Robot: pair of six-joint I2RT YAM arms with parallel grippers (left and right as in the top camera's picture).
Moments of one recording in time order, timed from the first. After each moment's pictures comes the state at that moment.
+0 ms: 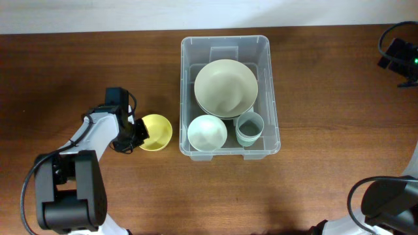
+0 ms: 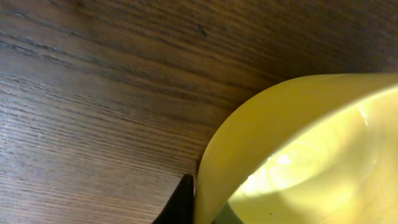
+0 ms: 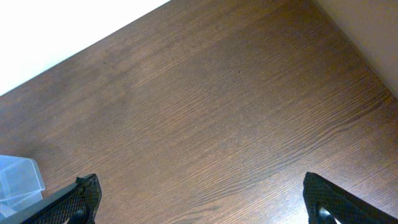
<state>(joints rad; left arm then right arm) 0.03 1.81 1.06 -0.72 0.10 -0.36 -0.48 1.76 1.90 -1.02 -0.05 0.09</state>
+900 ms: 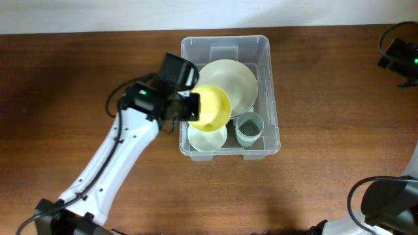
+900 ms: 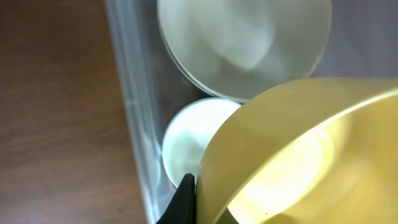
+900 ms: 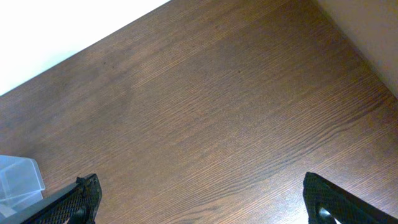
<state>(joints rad) -0.46 1.62 1.51 -1.00 0.04 -0.34 -0.48 1.76 1.90 -1.02 -0.05 0.09</state>
